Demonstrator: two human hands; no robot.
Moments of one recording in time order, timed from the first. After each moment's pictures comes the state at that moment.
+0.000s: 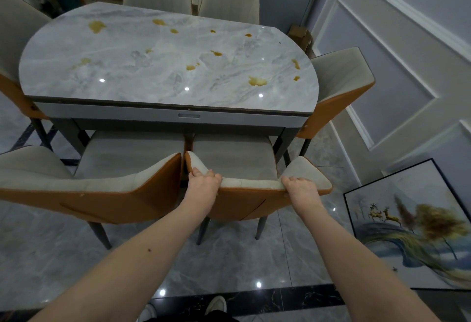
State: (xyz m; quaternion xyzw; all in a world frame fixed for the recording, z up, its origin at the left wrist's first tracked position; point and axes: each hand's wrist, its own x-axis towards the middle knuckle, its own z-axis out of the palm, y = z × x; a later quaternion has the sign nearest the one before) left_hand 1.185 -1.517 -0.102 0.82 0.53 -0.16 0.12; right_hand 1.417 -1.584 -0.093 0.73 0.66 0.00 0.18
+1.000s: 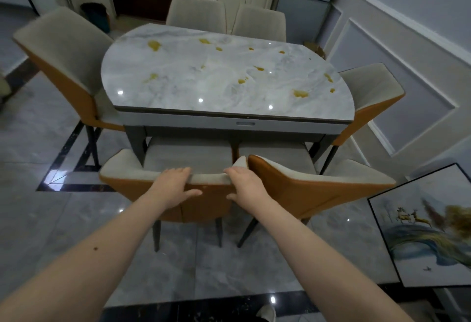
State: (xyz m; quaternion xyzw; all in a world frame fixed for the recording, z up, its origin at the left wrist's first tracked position) left_hand 0.851 -1.483 -0.080 0.83 0.53 -0.04 0.17; right_hand 1.048 -1.538 -0.065 0.66 0.73 -0.14 -0.04
